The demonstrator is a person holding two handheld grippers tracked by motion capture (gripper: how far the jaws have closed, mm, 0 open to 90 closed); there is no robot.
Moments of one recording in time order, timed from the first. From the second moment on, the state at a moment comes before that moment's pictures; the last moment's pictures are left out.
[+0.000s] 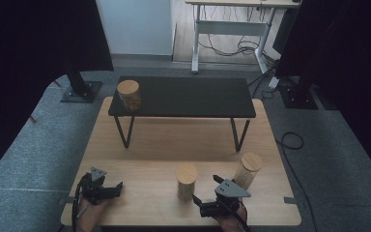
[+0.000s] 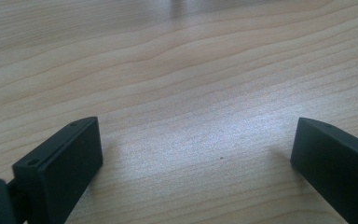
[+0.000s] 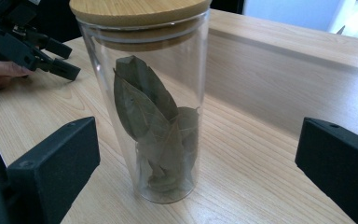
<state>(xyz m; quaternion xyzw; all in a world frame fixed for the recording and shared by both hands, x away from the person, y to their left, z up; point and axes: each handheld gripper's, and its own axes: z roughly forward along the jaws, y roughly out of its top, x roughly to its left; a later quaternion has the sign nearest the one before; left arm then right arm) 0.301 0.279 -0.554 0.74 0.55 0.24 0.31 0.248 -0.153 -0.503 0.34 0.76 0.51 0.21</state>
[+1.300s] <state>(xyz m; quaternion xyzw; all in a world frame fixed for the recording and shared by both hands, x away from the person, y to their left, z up) 0.301 0.279 -0.554 0.74 0.55 0.24 0.31 0.256 -0.133 -0.515 0.33 0.77 0.52 0.20</state>
